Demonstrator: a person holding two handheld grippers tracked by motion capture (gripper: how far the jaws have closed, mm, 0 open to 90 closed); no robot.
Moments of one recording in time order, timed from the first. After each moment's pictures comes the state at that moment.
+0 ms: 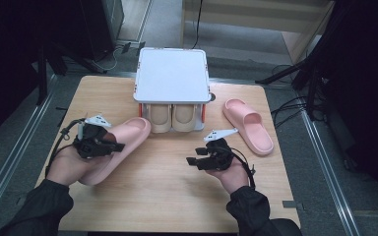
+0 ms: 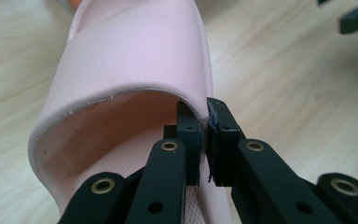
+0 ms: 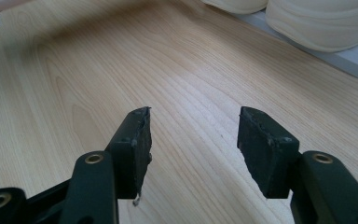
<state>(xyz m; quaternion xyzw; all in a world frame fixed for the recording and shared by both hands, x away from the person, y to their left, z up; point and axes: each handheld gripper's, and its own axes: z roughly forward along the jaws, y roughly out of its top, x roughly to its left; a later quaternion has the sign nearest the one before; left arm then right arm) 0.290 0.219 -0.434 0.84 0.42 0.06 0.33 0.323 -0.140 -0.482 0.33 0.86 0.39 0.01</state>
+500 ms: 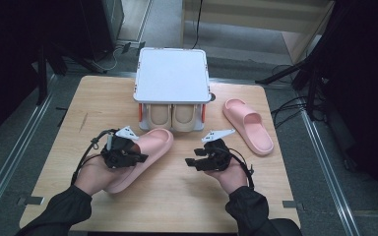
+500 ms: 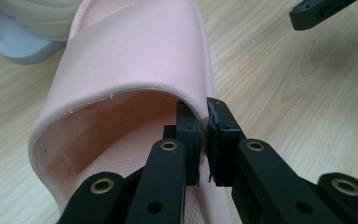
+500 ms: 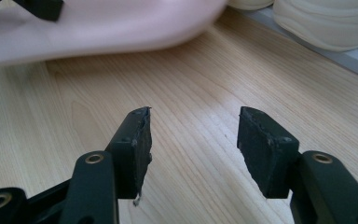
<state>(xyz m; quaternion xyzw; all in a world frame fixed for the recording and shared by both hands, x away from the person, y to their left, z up) 0.286 0.160 -0.458 0.86 0.38 0.04 0.33 0.322 -0.135 -0.484 0.32 0.86 0.39 0.01</state>
